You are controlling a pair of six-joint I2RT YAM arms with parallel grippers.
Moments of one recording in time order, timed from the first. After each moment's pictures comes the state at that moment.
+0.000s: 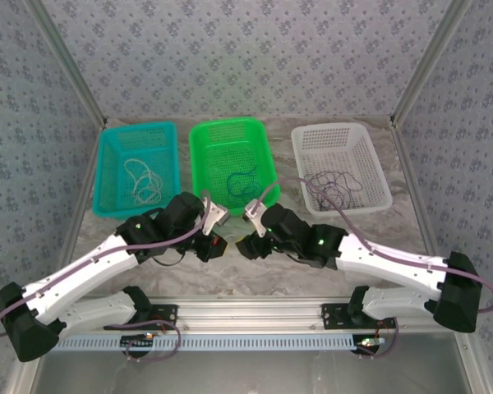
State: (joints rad) left arm -0.87 0.99 0.89 -0.77 0.33 -0.35; right arm 1.08 1.14 0.85 -0.37 0.07 0.24
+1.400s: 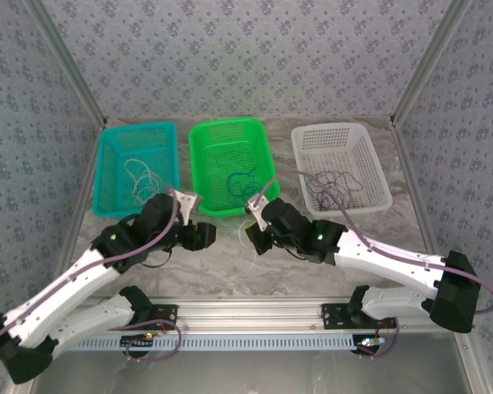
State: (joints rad) left arm -0.80 0.78 0.82 -0.74 0.06 -0.57; right arm 1.04 1.19 0.90 -0.39 0.11 0.31
